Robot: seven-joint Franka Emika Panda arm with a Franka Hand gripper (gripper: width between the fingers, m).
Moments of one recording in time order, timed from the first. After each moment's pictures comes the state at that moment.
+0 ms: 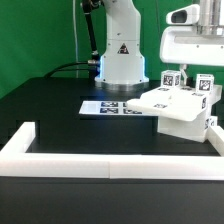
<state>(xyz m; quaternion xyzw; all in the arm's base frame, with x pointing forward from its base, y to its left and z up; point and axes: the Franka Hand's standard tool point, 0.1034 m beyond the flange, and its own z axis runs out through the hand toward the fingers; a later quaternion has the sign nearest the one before) 0.474 0.148 0.099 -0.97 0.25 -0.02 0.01</state>
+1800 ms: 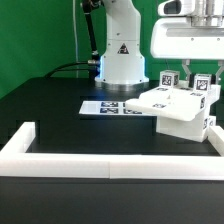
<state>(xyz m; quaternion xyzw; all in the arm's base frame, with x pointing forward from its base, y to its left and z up) 0.506 0.124 0.113 -0.98 0.18 -0.04 0.02</state>
